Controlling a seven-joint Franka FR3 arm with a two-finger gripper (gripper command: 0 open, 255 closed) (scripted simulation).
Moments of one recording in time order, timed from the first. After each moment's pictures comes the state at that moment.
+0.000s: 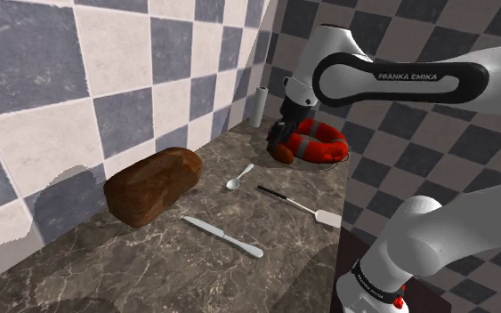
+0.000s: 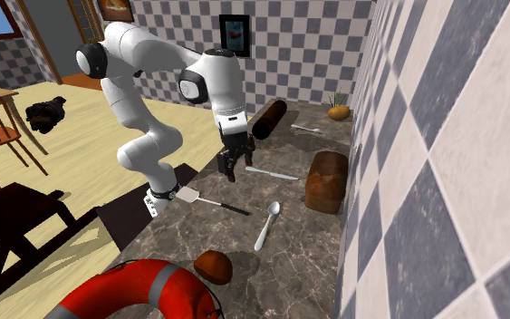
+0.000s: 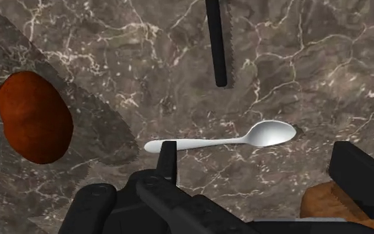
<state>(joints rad) 0.04 -0.57 0.13 -2.40 0.07 1.98 -0.03</state>
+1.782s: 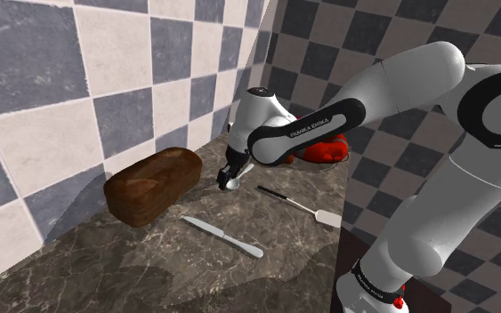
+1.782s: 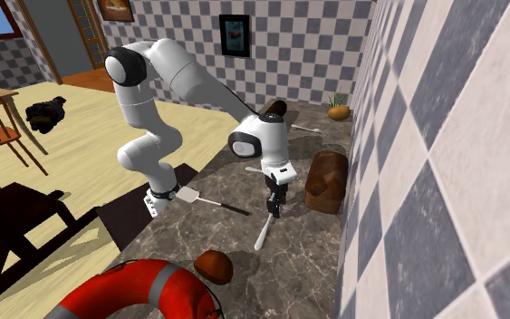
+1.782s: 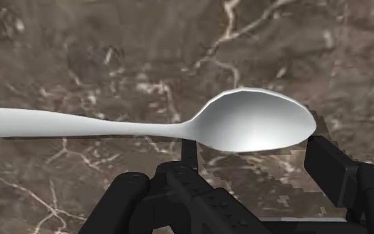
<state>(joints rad) 0.07 -0.05 0.27 -2.36 -0.05 2.47 0.08</state>
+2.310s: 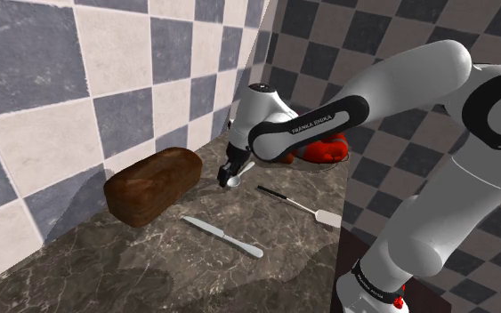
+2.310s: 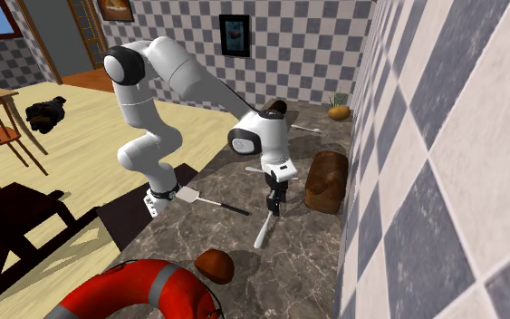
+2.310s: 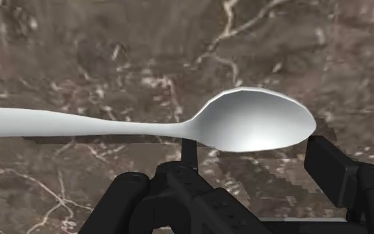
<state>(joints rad) 0.07 -0.07 0.27 -2.35 -0.04 2.44 0.07</state>
